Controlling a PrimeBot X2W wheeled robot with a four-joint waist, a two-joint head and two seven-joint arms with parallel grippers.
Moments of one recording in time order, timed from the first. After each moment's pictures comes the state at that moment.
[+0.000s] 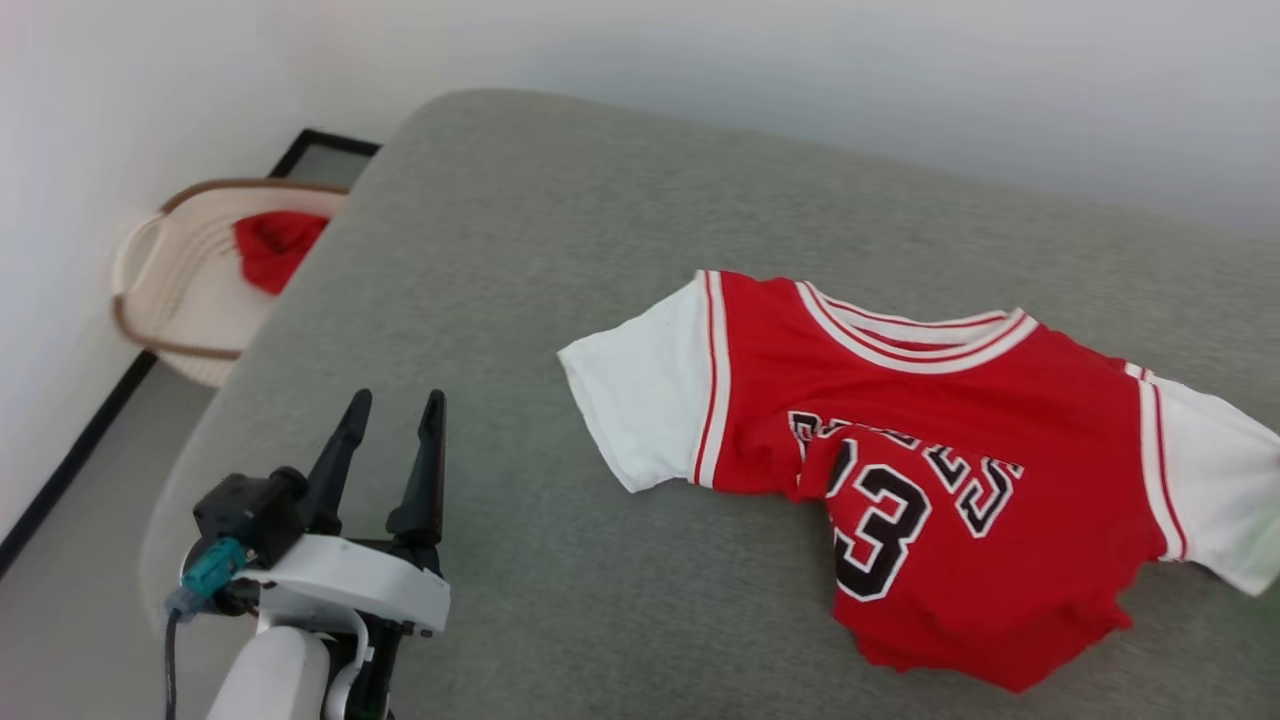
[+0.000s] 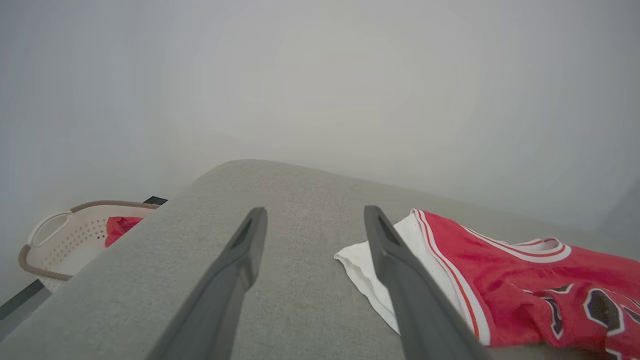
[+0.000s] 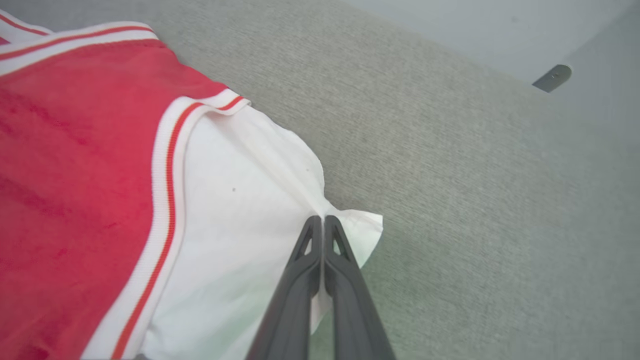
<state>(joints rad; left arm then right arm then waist) -0.27 0.20 -0.13 0.30 -0.44 -0.13 -0.26 -0.36 -0.57 0.04 0.37 0.41 0.13 0.54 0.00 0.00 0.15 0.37</state>
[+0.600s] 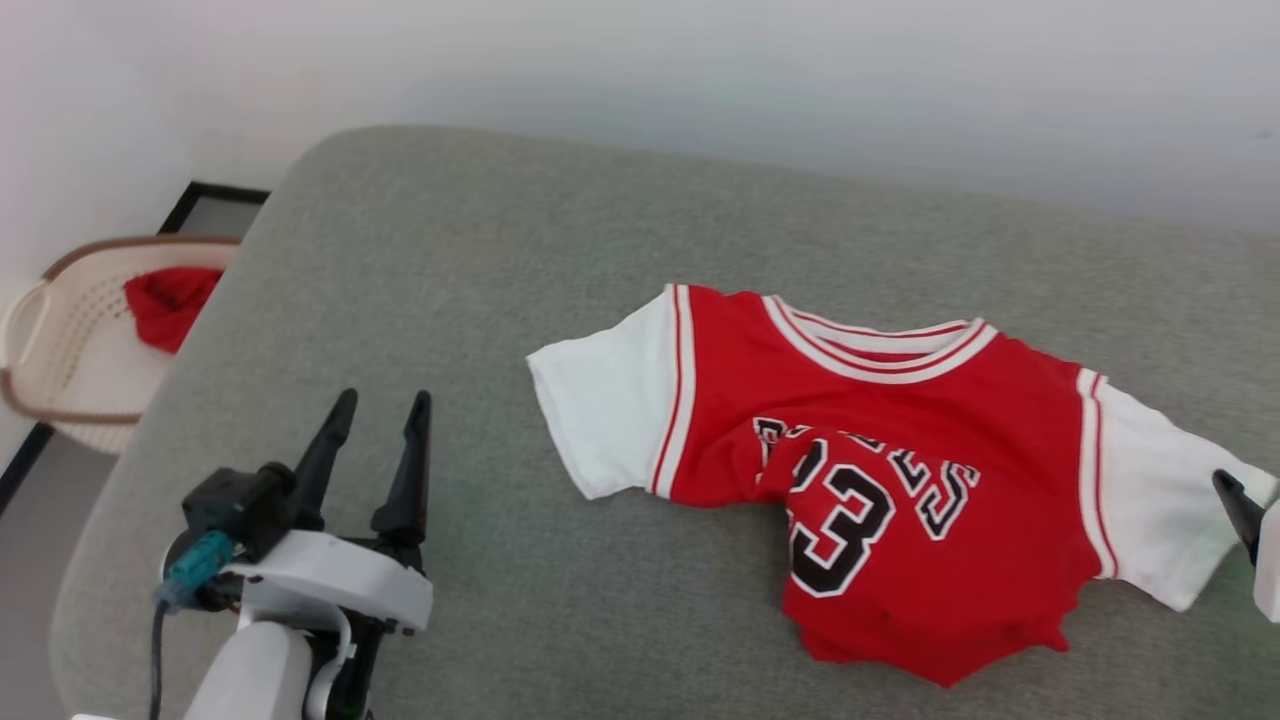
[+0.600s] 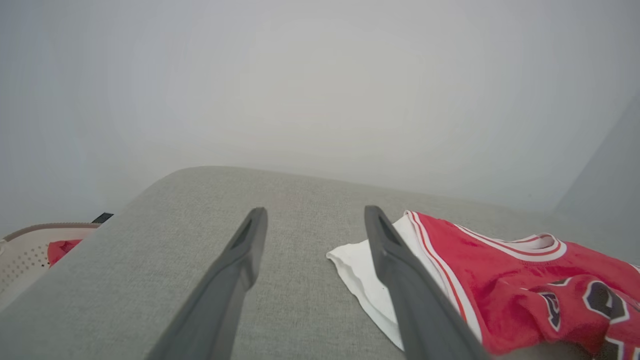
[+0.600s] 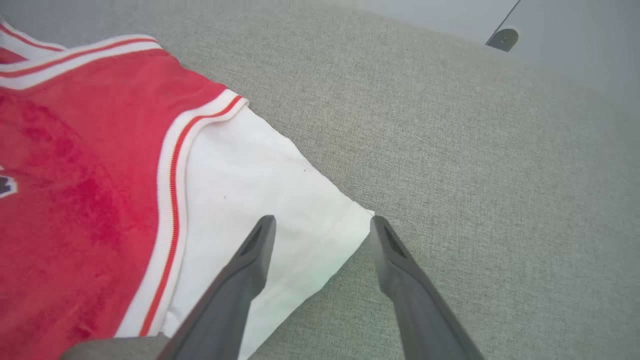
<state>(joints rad) -0.28 0.24 -0.15 0.33 -0.45 -0.13 -0.26 -0.32 -0.52 0.01 0.38 0.39 0.13 0.47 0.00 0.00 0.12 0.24</state>
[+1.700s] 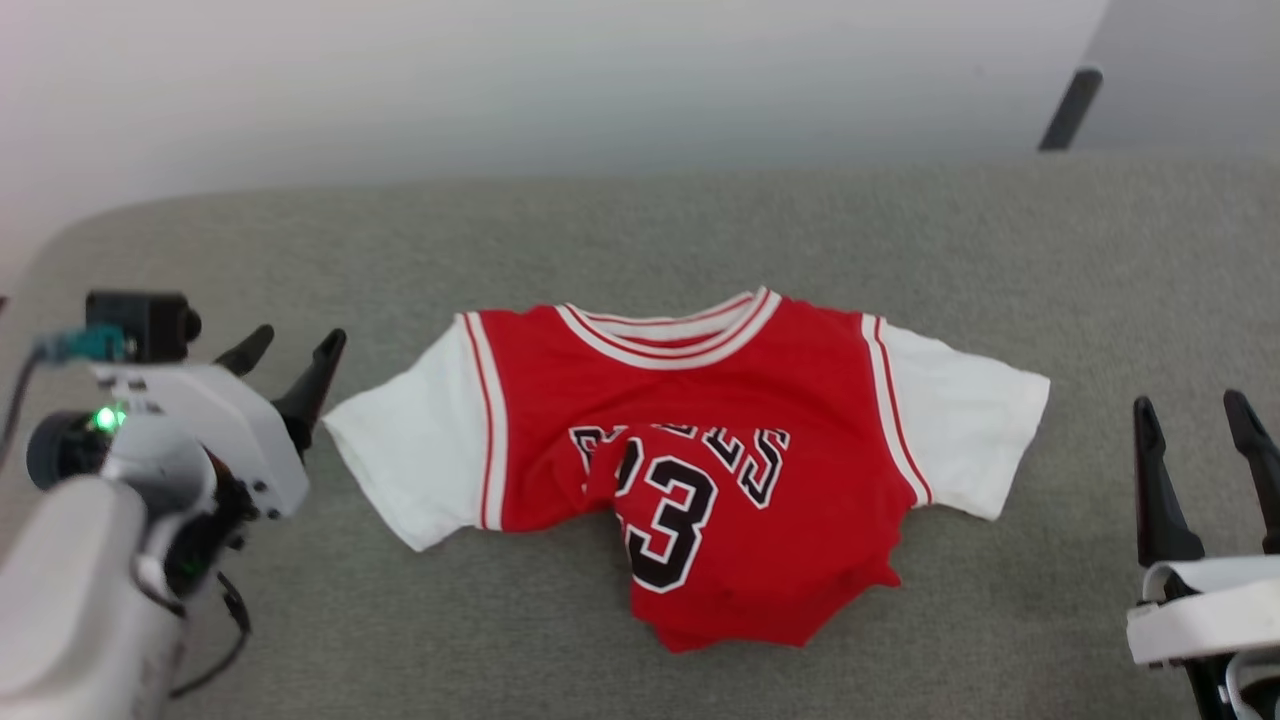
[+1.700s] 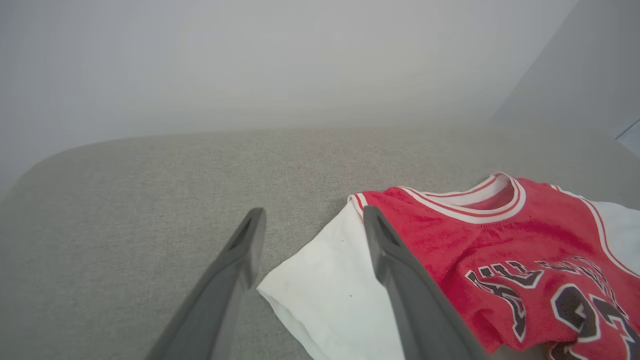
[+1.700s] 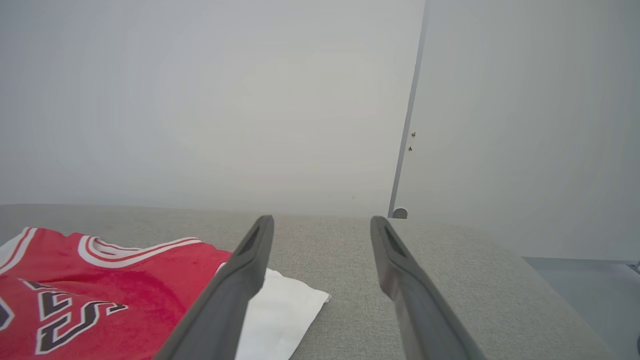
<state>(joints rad) -0.50 0.50 -0.22 0.36 -0.66 -0.13 0.21 -0.07 -0.19 -0.10 -0.01 0.19 0.13 -0.17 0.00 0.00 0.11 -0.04</state>
